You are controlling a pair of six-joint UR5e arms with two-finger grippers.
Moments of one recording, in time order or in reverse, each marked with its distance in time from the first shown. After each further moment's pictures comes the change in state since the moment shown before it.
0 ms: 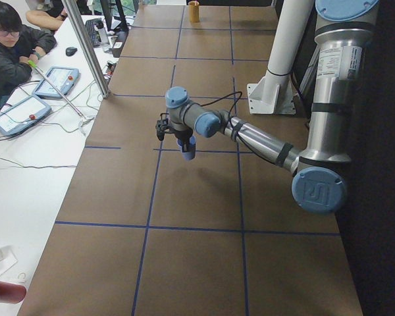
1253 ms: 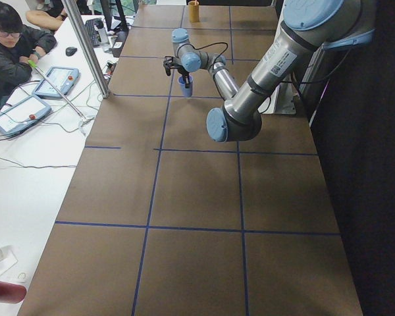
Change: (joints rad) left arm 0.420 -0.695 0.456 -0.121 0.220 -0.608; right arm 0.000 0.006 0.016 0.001 0.015 0.025
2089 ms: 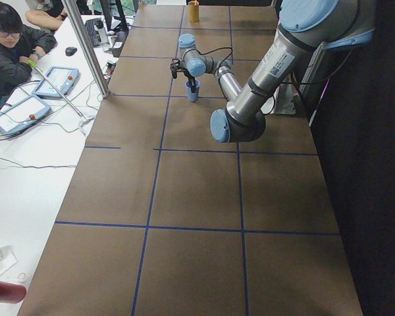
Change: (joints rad) left arm 0.046 0.022 0.000 -0.063 0.031 -0.002; right arm 0.000 0.003 0.001 0.000 0.000 -0.001
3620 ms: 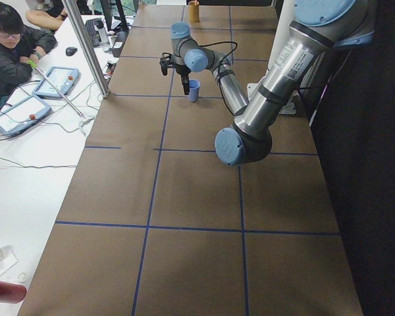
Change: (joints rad) left arm -0.221 0.219 -0.388 0.257 -0.123 0.196; right arm 0.028 -0.050 -0.069 0.196 -0.112 -0.095
